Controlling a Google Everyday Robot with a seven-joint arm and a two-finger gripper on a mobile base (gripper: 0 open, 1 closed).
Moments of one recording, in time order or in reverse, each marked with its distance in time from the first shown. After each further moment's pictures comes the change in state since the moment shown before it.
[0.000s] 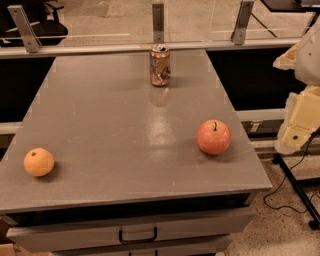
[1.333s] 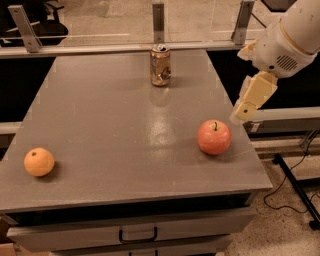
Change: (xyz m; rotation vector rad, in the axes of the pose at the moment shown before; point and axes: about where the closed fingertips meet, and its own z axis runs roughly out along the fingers) arm -0.057 -0.067 0.054 0.014 -0.224 0.009
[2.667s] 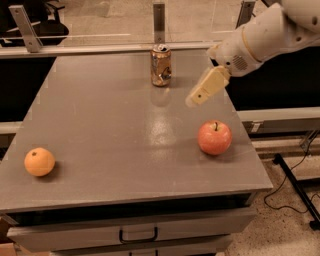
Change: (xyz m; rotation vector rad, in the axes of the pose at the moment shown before) arm -0.064 -0.039 0.063 -0.011 -0.278 0.129
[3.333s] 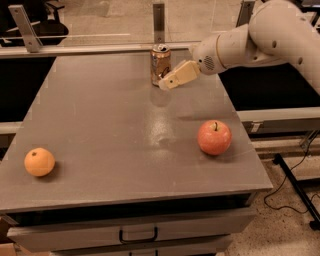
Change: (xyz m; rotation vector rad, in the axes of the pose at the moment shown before) arm -0.041 -0.054 0.074 0.051 -0.272 0.134
